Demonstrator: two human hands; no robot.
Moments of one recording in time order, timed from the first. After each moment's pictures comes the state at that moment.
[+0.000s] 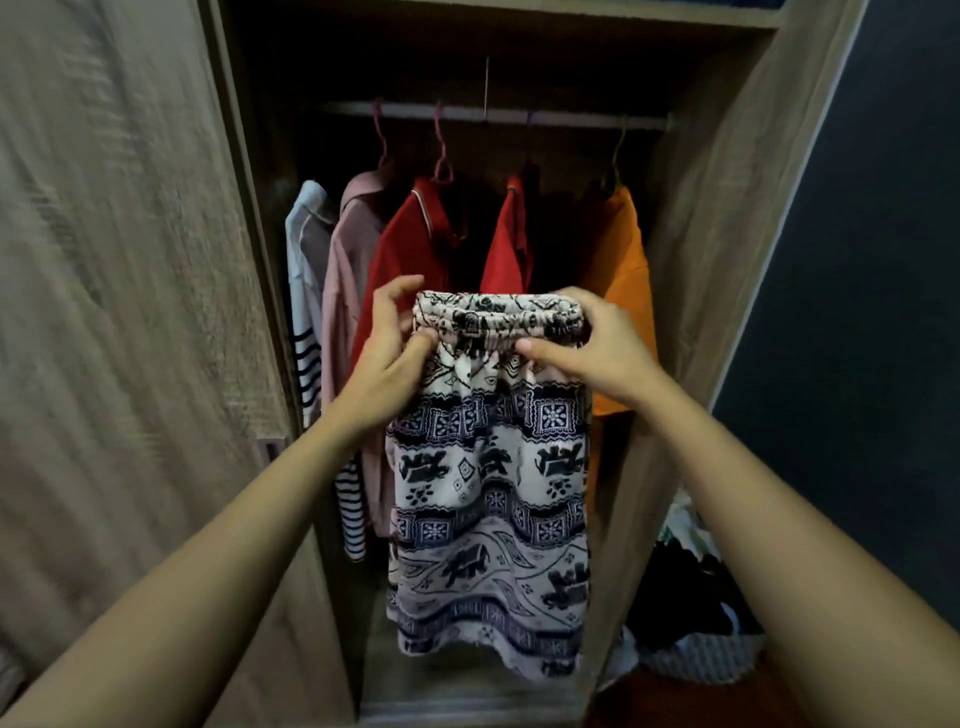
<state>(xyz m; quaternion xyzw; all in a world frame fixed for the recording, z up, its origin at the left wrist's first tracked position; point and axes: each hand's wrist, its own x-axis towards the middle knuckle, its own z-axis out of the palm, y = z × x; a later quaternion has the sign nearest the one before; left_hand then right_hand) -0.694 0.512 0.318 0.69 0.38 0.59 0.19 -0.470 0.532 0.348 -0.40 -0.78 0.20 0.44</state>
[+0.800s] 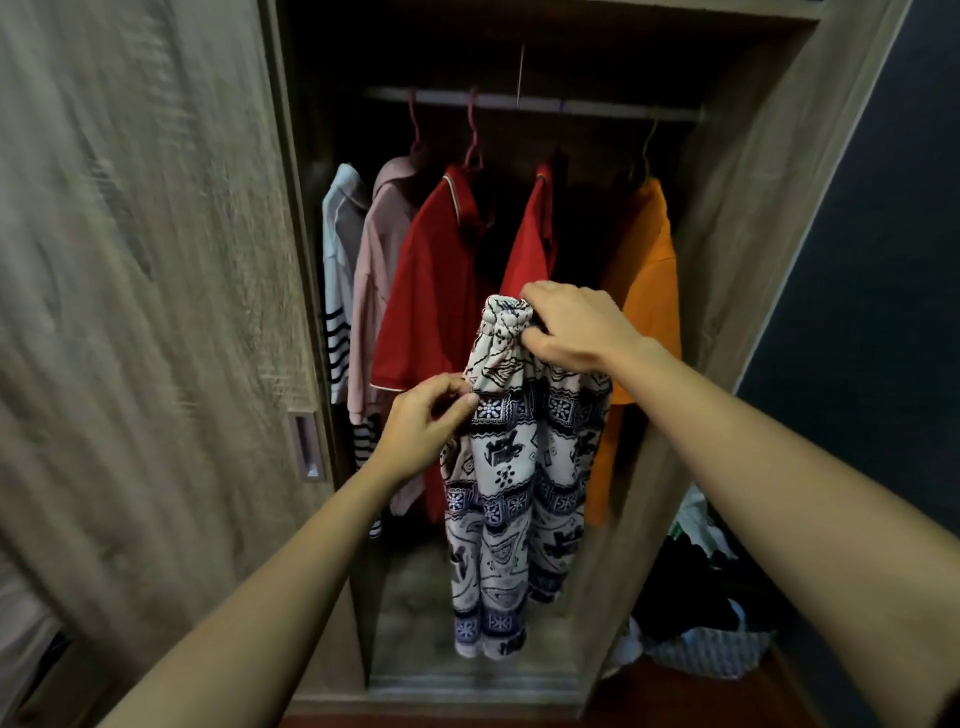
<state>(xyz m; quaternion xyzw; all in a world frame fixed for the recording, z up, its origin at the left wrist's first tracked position) -0.702 0.499 0.234 0.70 0.48 0.52 0.14 -0.512 0.543 0.362 -0.42 -0.88 -0.15 0.15</state>
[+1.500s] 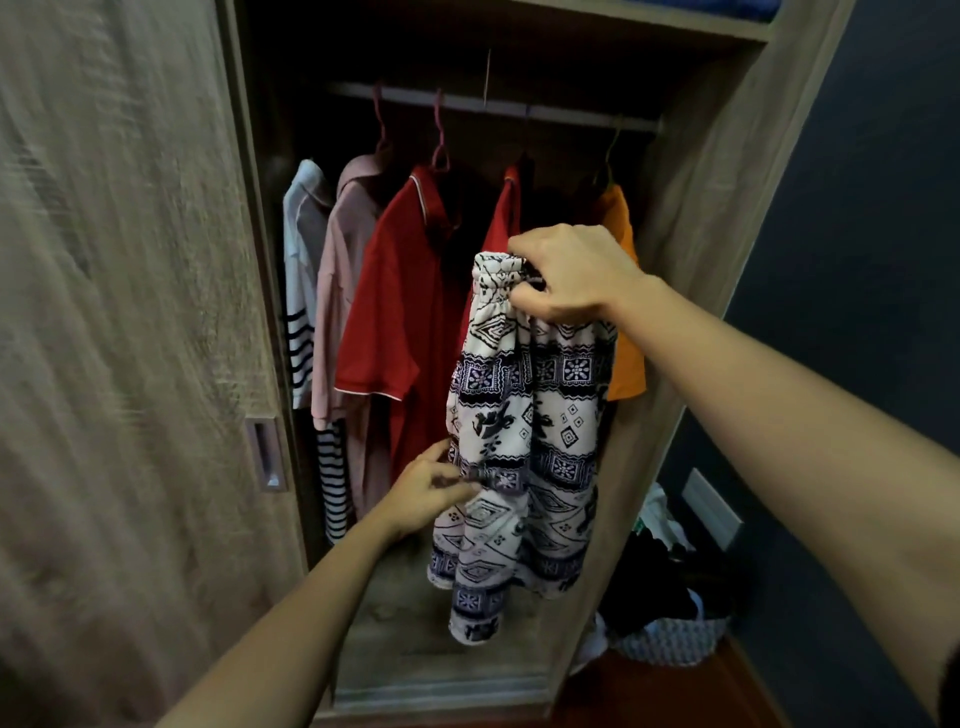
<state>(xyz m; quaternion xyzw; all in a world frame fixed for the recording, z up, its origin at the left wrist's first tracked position) -0.686 0.516 0.155 0.73 0.52 0.31 0.32 -0.495 0.548 0.413 -0.36 -0.88 -0.26 0.16</state>
